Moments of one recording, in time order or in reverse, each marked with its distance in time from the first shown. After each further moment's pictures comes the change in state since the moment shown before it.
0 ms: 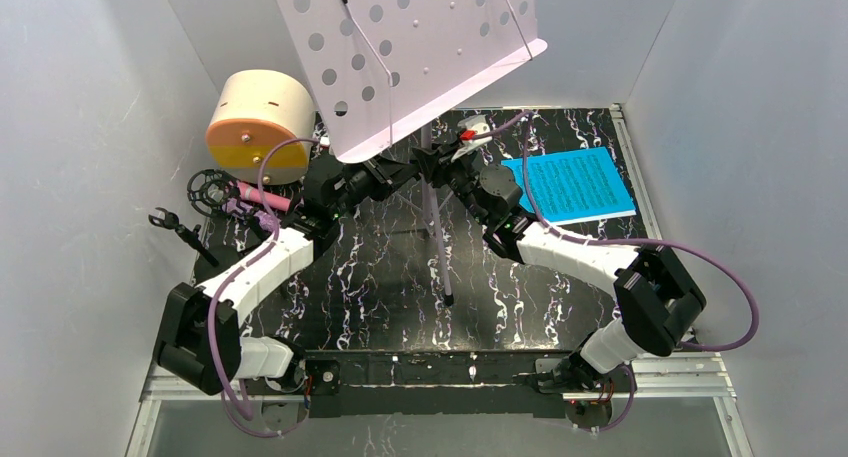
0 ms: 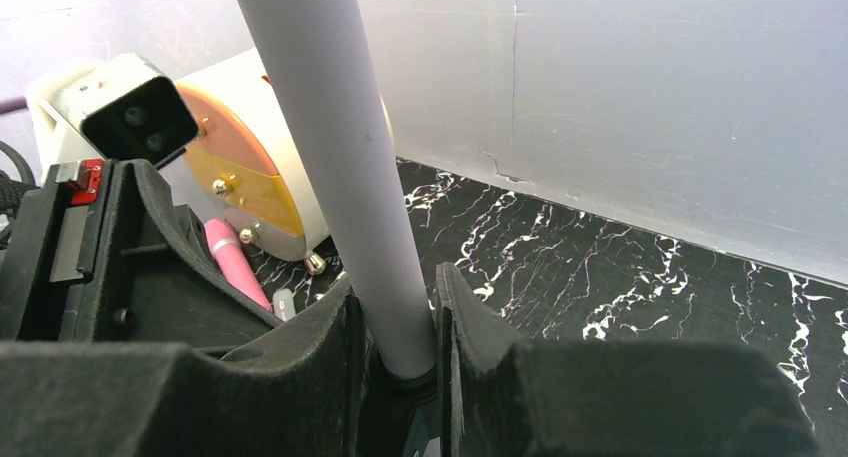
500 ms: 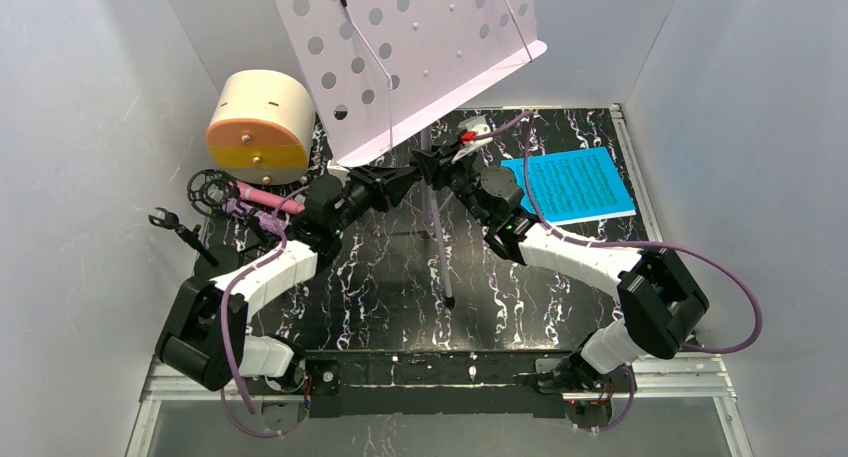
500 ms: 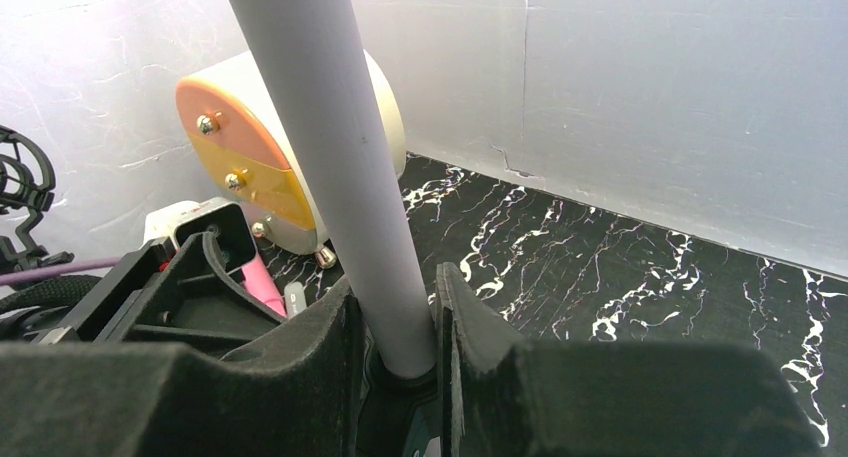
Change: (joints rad) left arm 0.000 0.021 -0.179 0.269 -0.010 -0.668; right arm 0.002 -0.019 -0.011 -0.015 -0.015 0.013
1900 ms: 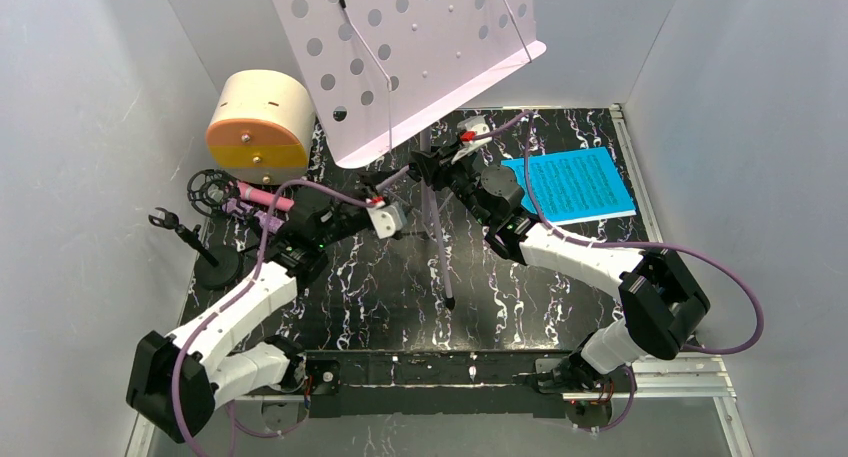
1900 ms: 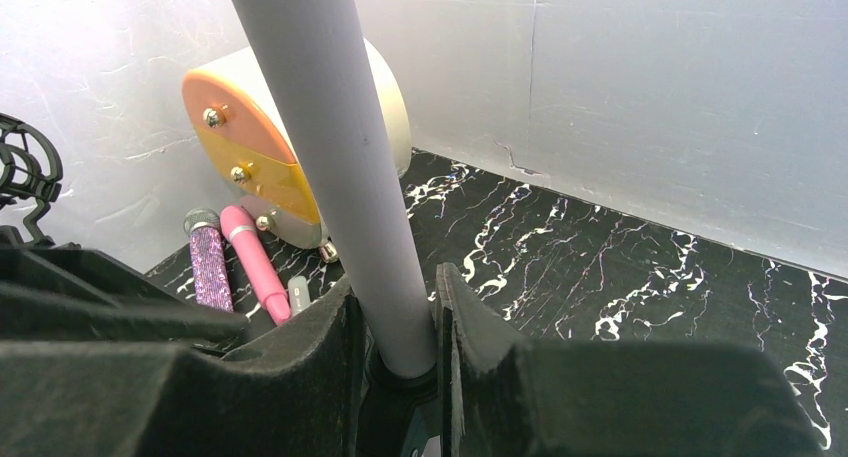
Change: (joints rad) left arm -0.058 -0.291 0.018 -0.298 0.256 2.510; right arm 0.000 -0.006 0.002 -0.016 -0.020 -0.002
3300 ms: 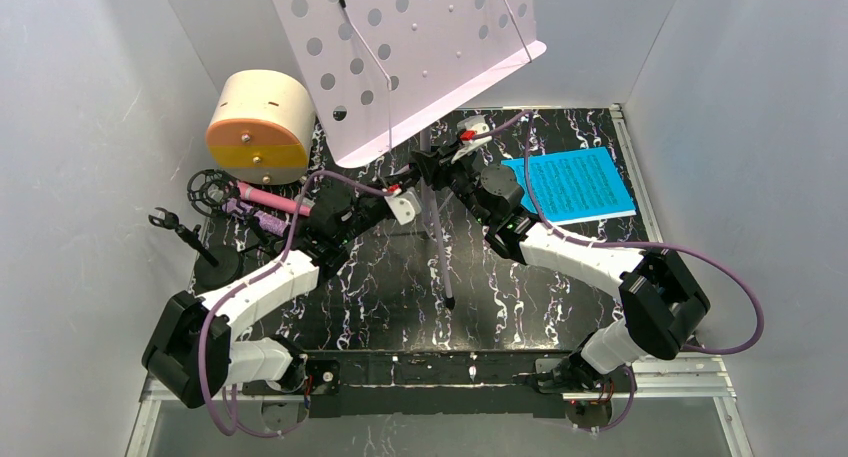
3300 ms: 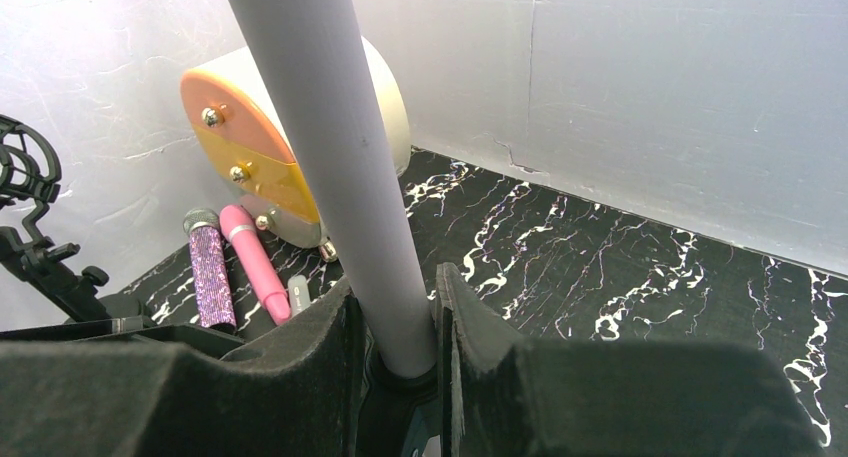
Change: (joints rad) left arm -0.095 0.202 -0.003 0.279 -0.203 0.029; right arm 0.000 0.000 0.005 -0.010 0.003 0.003
